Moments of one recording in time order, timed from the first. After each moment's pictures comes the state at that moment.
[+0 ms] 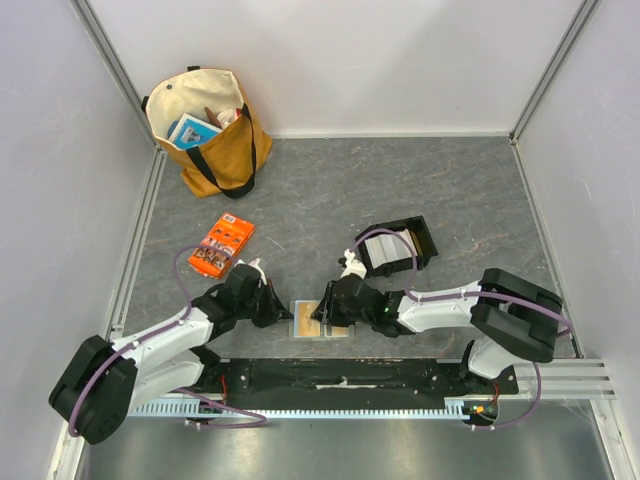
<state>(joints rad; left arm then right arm) -0.59 1.00 0.26 -0.13 0.24 -0.91 1.13 1.58 0.61 0.25 0.12 1.10</state>
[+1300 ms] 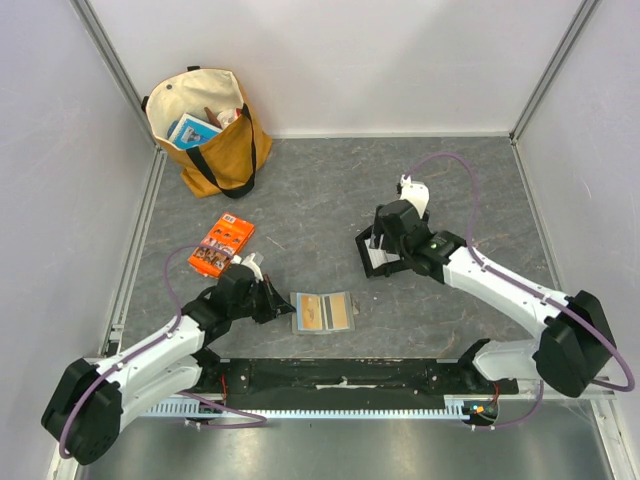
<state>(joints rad) -0.59 0.85 0.26 -0.13 0.24 -0.93 0.74 1.29 0.94 -0.39 0.51 0.63</state>
